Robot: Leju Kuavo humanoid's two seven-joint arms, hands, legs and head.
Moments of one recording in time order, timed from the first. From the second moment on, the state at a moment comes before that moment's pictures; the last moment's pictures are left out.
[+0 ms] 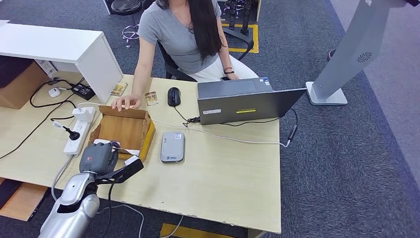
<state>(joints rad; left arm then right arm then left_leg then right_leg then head) -0.05 0.23 -0.02 -1.35 -1.22 0.23 0.04 -0.04 0.03 0.62 -0.15 -0.13 -0.24 0.10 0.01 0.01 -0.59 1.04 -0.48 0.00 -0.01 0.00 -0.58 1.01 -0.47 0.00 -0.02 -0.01</state>
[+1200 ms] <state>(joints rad) -0.28 0.25 -0.10 -1.35 -1.23 0.25 0.01 -0.04 0.03 0.62 -0.15 -0.14 -0.22 0.07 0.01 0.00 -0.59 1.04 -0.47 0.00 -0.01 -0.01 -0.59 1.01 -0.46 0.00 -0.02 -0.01</state>
